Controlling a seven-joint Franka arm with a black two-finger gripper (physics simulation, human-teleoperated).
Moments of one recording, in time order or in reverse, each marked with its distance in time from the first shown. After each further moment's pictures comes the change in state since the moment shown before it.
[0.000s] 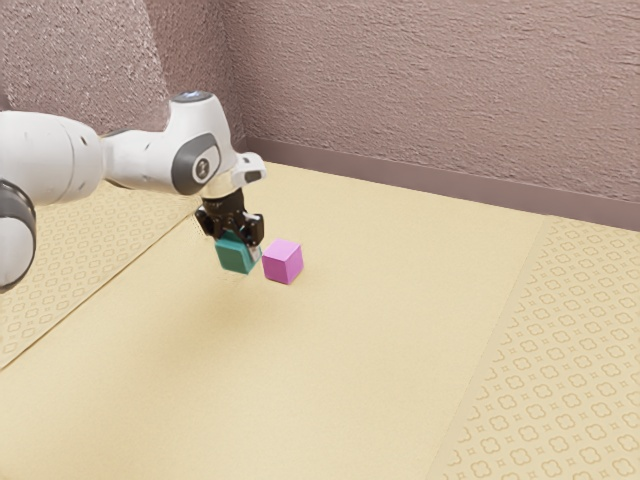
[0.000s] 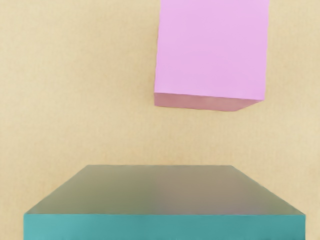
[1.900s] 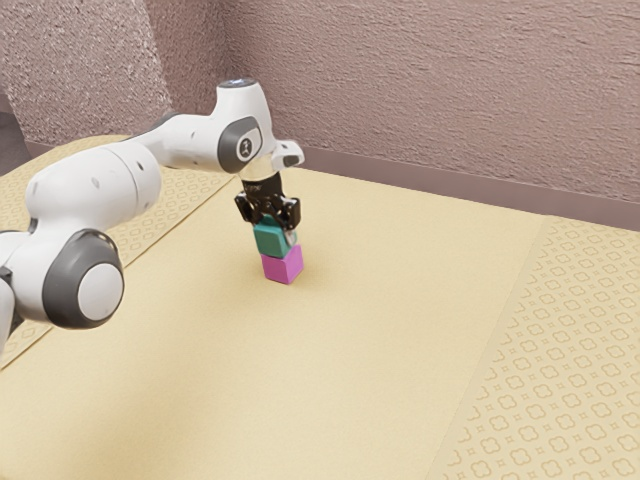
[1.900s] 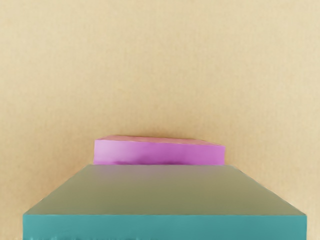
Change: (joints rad) arm 0.001 0.448 -0.054 0.710 0.009 -0.321 -0.014
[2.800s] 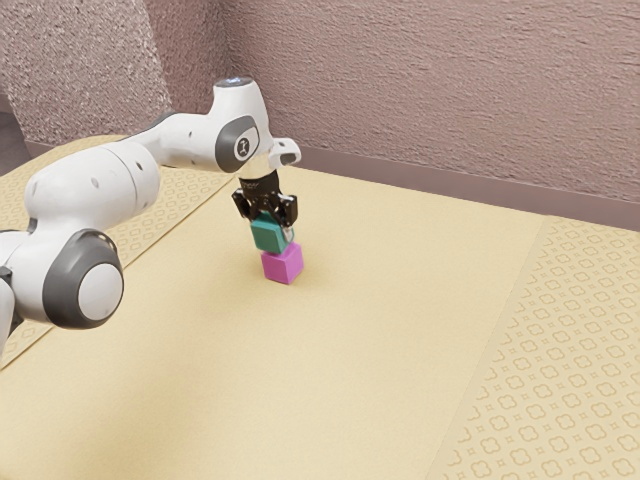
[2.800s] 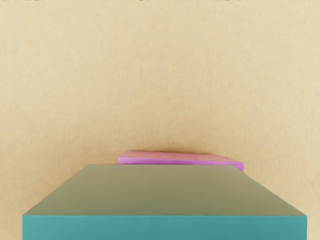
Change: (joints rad) arm 0.000 0.002 0.014 0.006 0.003 0.034 0.015
